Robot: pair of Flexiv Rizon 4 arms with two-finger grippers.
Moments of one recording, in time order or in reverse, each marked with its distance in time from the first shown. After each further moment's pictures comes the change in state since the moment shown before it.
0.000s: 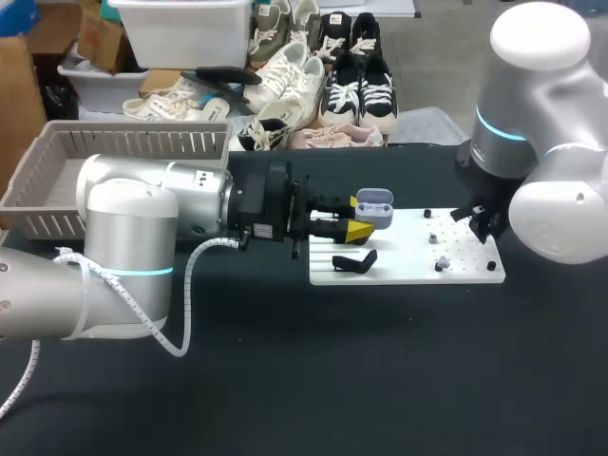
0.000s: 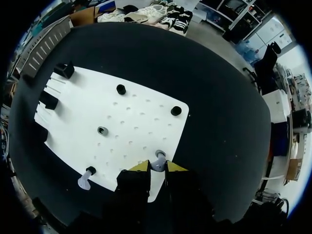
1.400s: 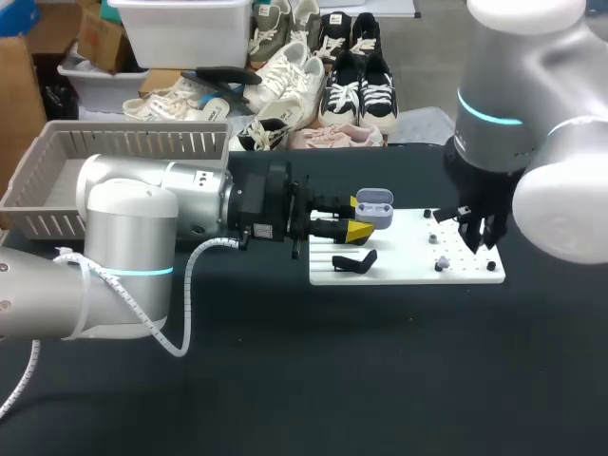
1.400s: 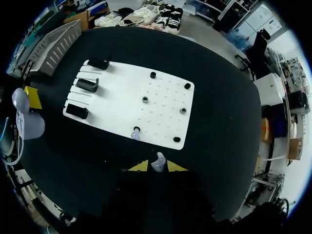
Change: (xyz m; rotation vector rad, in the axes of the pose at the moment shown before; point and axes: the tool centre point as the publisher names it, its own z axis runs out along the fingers) left arm 0.000 0.000 0.000 0.000 0.000 0.000; right arm 0.051 0.059 -0.085 -0.004 0.052 0.105
